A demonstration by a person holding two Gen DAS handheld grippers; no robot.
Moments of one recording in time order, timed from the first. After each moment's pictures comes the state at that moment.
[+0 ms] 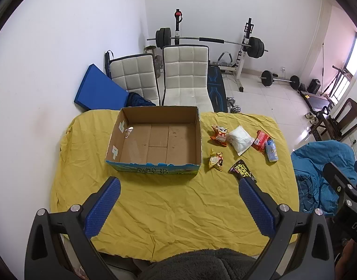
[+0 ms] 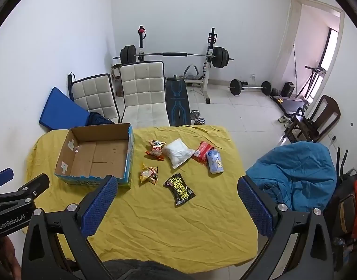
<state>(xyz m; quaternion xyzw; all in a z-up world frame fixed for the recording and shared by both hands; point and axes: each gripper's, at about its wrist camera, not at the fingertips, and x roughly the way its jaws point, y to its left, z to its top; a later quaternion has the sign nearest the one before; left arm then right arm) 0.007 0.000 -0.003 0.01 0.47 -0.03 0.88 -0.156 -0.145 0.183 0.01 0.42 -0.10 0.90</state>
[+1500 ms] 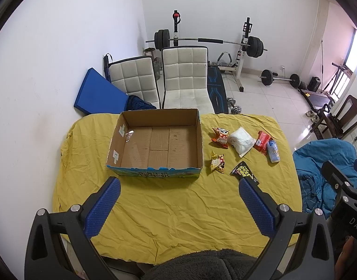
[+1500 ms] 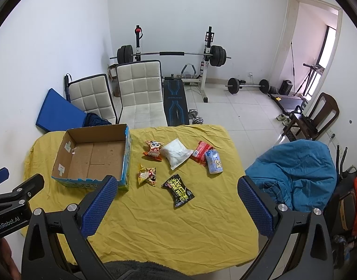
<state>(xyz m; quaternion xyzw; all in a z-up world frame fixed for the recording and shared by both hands) 0.017 -0.003 0.000 0.03 0.47 -0.02 0.88 -0.145 -0.148 0.177 0.02 0.42 -0.11 0.90</state>
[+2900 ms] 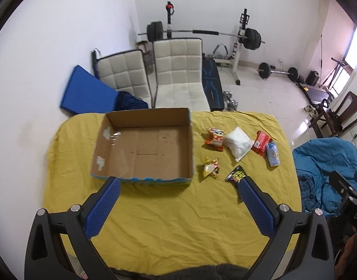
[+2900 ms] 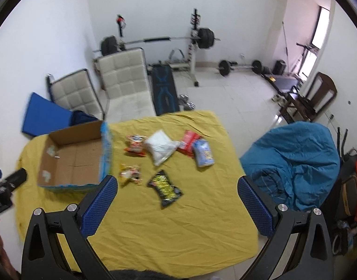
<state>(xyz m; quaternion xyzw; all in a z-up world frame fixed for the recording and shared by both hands) 0.085 -0.039 -0.043 0.03 0.49 -0.04 0.87 -0.090 -0.232 0.126 0.05 0.47 -0.14 0.87</state>
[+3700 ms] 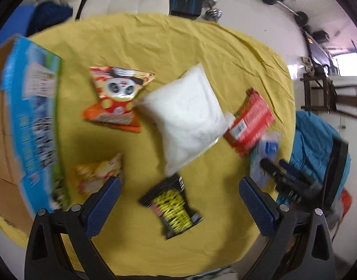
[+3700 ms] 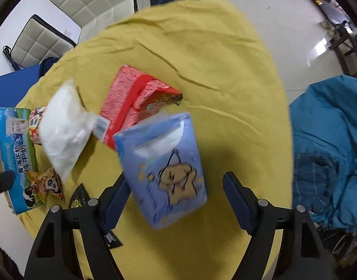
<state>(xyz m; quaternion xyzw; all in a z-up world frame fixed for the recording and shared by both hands) 0.324 -0.232 -0.325 -0.08 0.76 -0.09 0.64 0.169 -0.463 -0.256 0.16 0.70 -0.02 0.69</state>
